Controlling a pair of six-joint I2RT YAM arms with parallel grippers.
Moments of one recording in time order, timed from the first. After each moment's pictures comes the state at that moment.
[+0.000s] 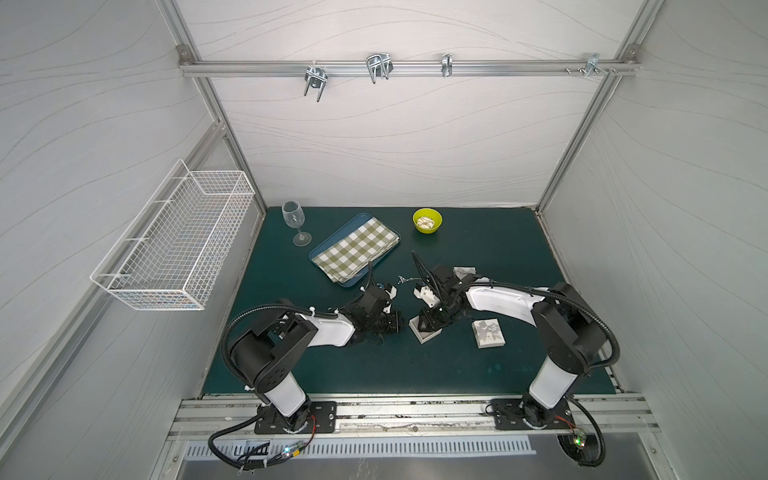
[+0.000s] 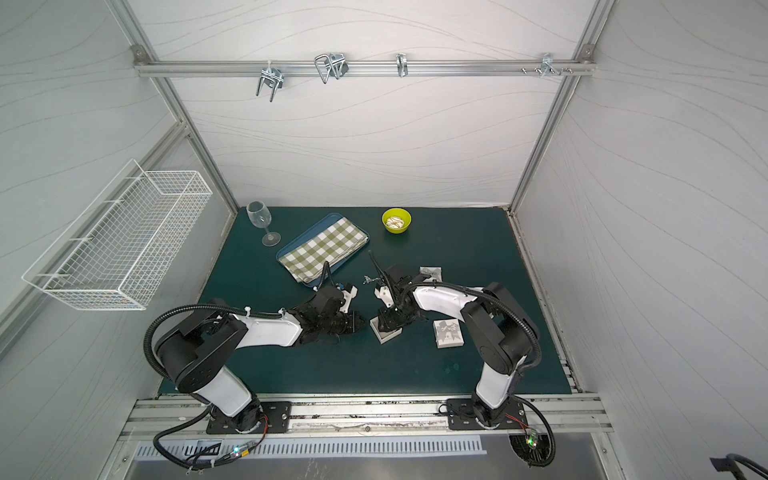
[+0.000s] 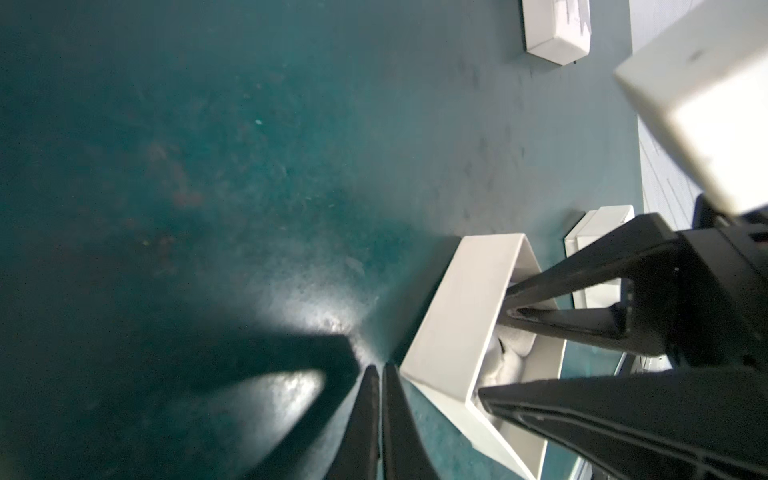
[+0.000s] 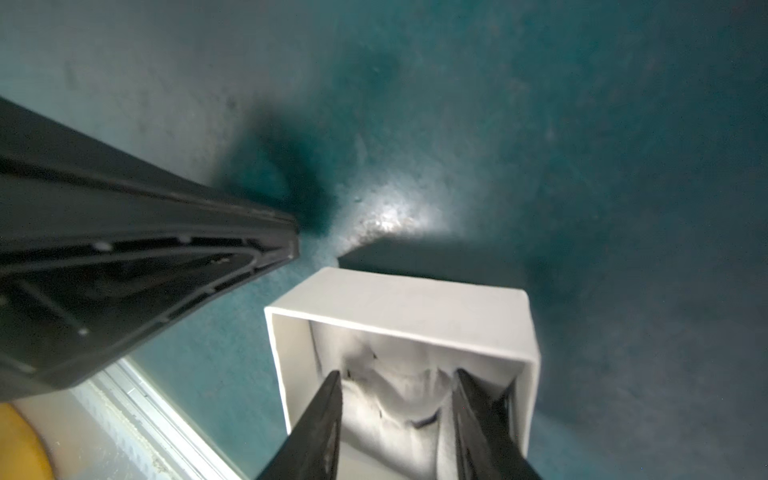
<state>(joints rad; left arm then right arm) -0.70 1.63 0.58 0.26 0.30 -0.74 0.76 1.73 1.01 -0.57 -0.37 0.25</state>
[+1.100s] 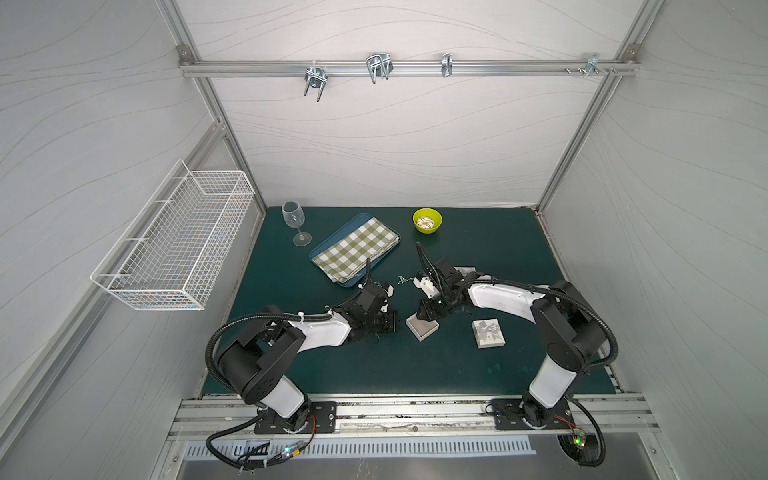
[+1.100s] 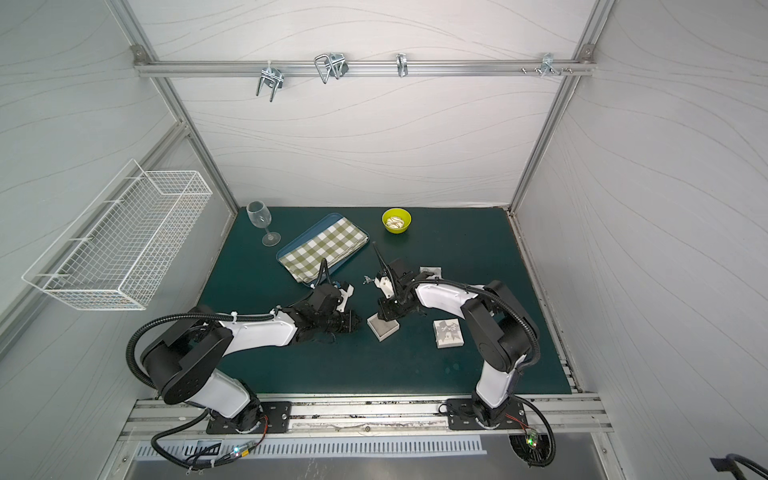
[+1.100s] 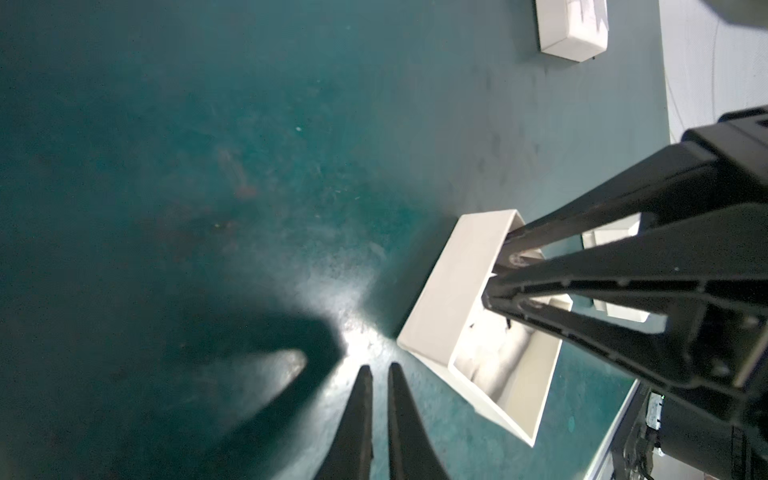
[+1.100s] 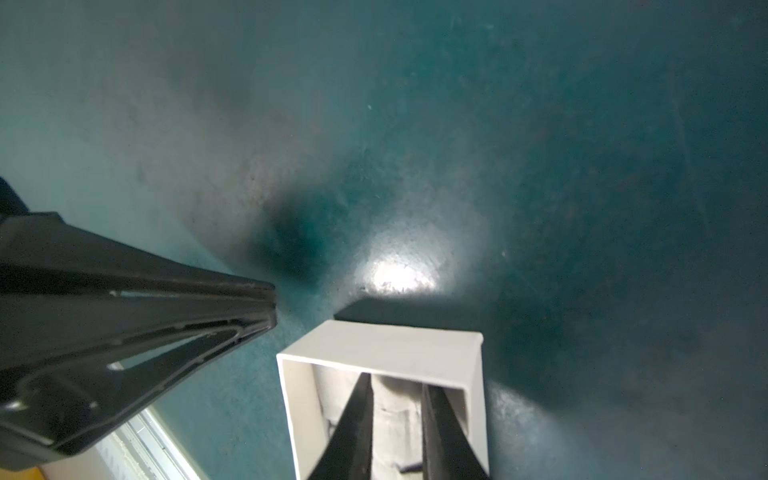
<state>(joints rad) -0.68 1.55 0.59 0.10 0.26 -0.67 0.72 1.73 1.01 -0.44 -0.37 0.27</state>
